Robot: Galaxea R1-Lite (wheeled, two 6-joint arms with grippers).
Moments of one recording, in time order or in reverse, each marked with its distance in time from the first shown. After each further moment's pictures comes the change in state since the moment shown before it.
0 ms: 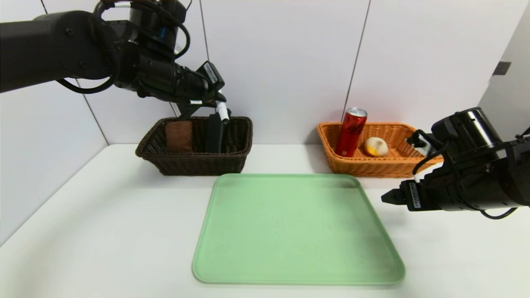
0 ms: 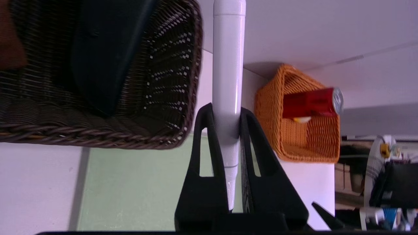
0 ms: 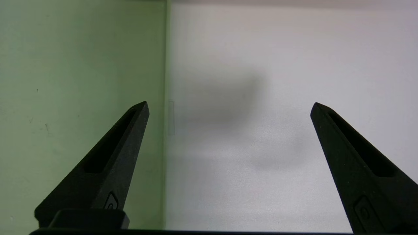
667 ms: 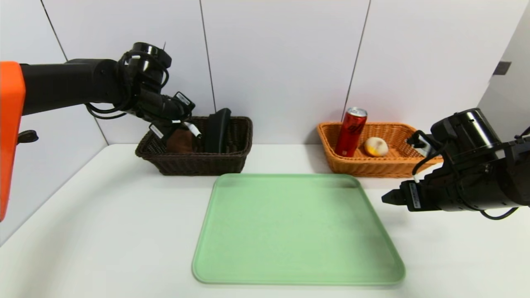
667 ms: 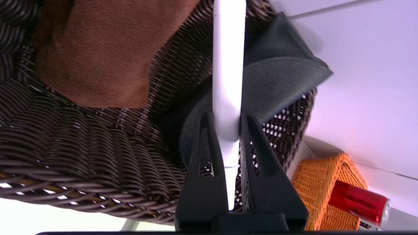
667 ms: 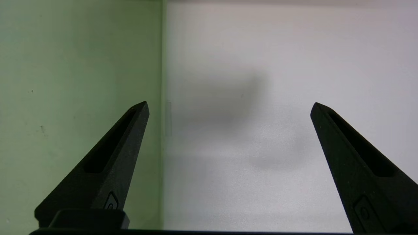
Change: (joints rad) left arm 0.201 0.156 0.008 -0.002 0.005 -0.181; right arm -0.002 0.006 0.000 0.000 0.000 0.001
